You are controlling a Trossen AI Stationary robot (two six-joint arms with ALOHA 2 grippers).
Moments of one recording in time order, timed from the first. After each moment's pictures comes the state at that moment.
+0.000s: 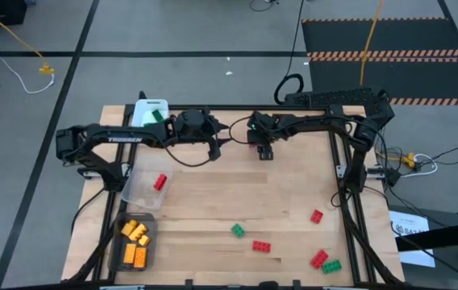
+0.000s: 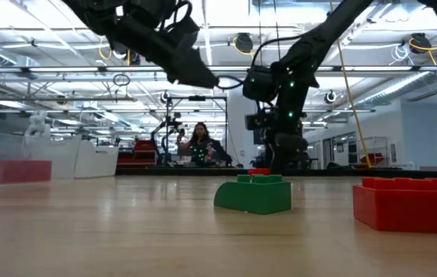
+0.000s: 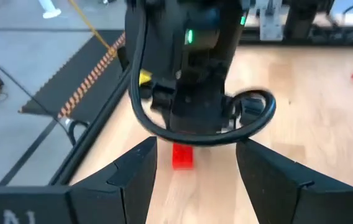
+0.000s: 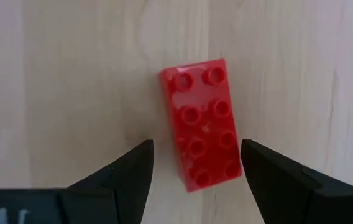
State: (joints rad) left arm 0.31 1.49 0.95 0.10 0.02 0.15; right arm -0.45 1.86 1.12 -0.46 0.08 -0.52
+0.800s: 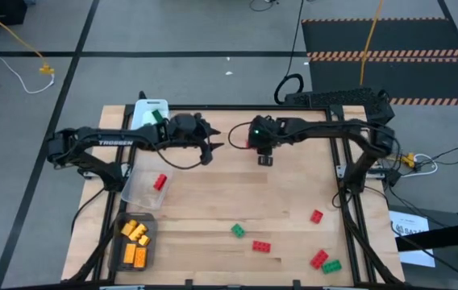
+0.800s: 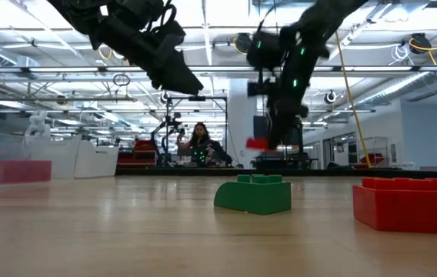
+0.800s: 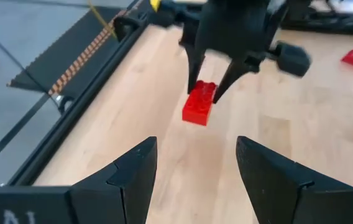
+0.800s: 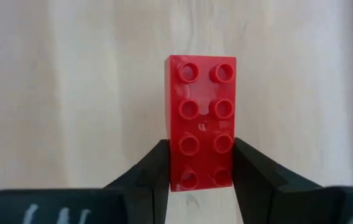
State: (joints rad) left arm 0.30 1.39 0.86 0.05 0.02 0.08; right arm -0.34 1.67 1.11 -0.56 0.08 -0.30
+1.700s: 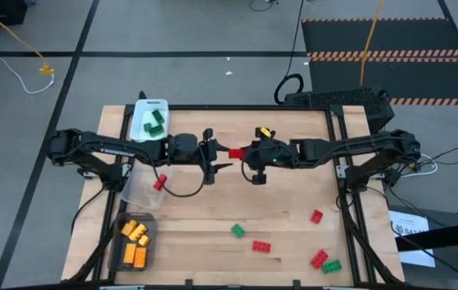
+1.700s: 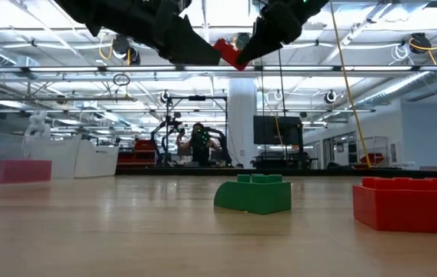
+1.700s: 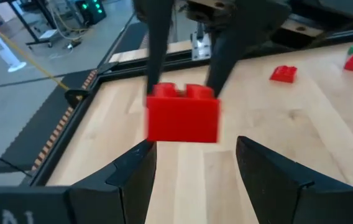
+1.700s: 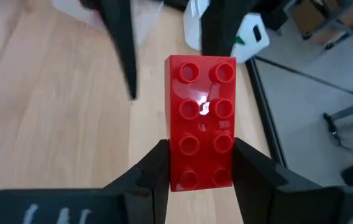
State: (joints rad) left arm 0.07 1.42 0.86 0.23 -0.03 0.22; right arm 0.02 1.45 1.11 -0.30 0.34 -0.27
